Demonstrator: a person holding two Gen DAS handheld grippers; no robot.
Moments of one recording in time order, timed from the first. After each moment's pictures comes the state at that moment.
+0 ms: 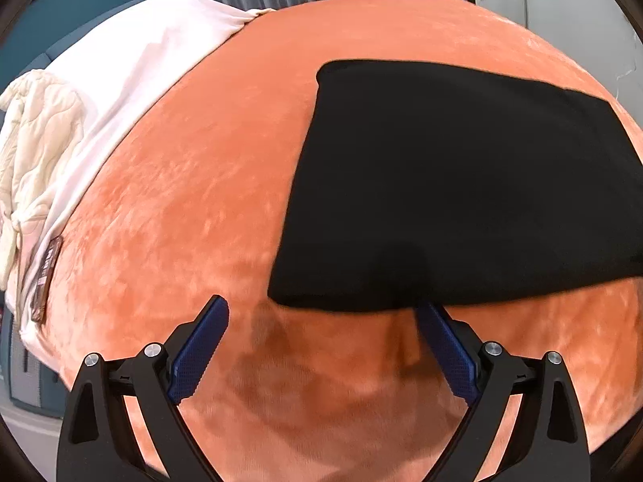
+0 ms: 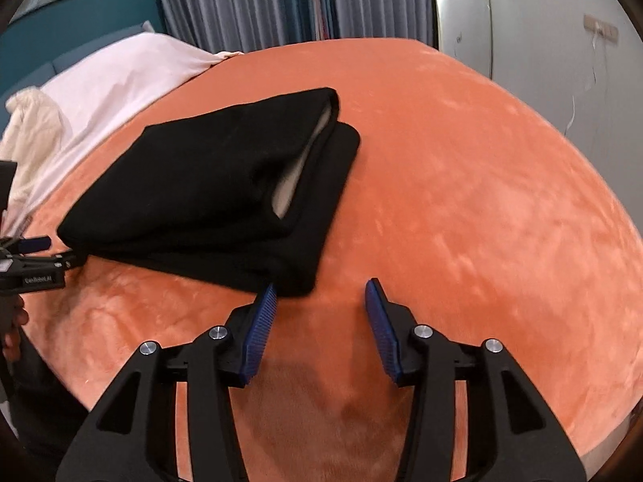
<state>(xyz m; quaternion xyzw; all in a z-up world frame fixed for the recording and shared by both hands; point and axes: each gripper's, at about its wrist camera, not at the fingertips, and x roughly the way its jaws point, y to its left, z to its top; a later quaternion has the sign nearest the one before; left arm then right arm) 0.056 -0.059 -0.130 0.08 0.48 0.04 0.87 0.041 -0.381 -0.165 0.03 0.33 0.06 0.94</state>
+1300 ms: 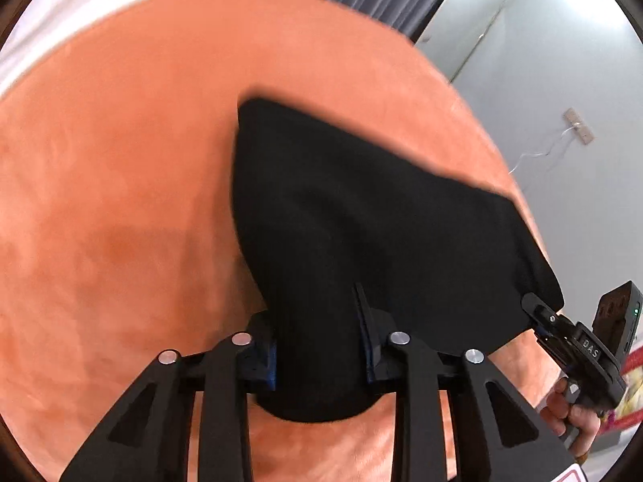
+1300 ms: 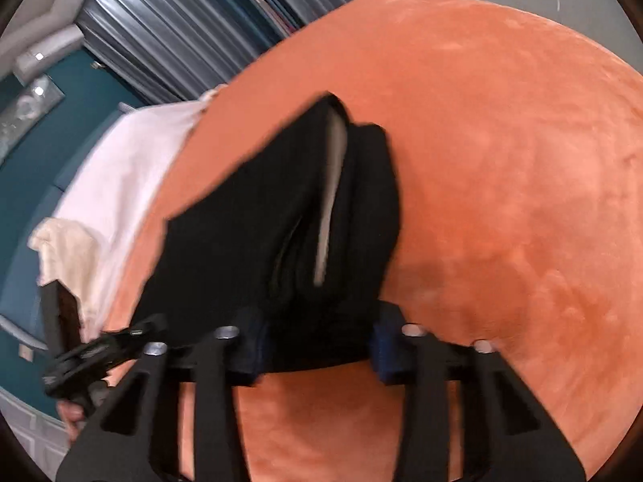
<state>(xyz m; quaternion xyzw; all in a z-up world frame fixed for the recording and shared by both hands) 0.101 -0.013 -0.093 -0.15 0.48 -0.18 0.84 0.072 -0.394 -0.138 0.29 0.34 0.13 0.89</state>
